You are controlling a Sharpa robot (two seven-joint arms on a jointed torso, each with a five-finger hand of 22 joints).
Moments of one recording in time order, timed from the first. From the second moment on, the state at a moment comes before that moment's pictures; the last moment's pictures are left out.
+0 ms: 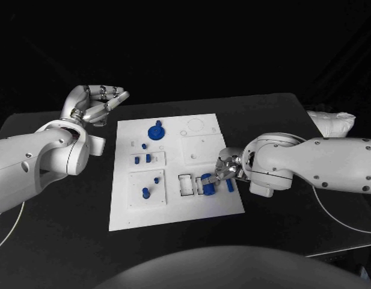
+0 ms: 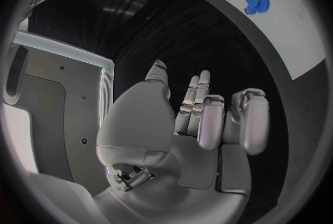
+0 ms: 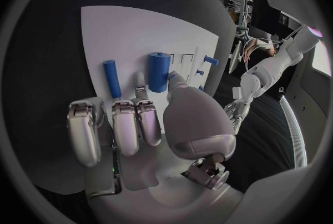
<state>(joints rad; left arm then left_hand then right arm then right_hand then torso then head) 1.31 -0.72 -0.23 1.32 -0.30 -0.57 0.48 1.29 -0.06 -0.09 0.29 0.15 0.91 0.18 0.09 0.08 1.05 0.12 0.07 0.06 1.46 0.06 1.48 1.31 0.02 1.47 0.16 1.46 1.31 1.23 -0.95 -0.23 1.81 -0.94 -0.10 -0.69 1.13 0.02 -0.08 0.23 0.28 0.87 0.15 0.32 0.57 1.47 0.07 1.57 1.31 1.47 0.01 1.57 1.31 0.01 1.47 0.13 1.57 1.31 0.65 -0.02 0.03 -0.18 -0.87</state>
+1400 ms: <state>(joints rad) 1.31 -0.72 -0.23 1.32 -0.30 -0.56 0.48 1.29 -0.06 -0.09 0.29 0.15 0.91 0.18 0.09 0.08 1.05 0.12 0.07 0.06 1.46 0.06 1.48 1.31 0.02 1.47 0.16 1.46 1.31 1.22 -0.94 -0.23 1.80 -0.87 -0.20 -0.67 1.31 0.00 0.04 0.17 0.33 0.94 0.14 0.16 0.85 1.47 0.07 1.57 1.31 1.47 0.02 1.57 1.31 0.01 1.47 0.13 1.57 1.31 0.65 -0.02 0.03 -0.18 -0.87</state>
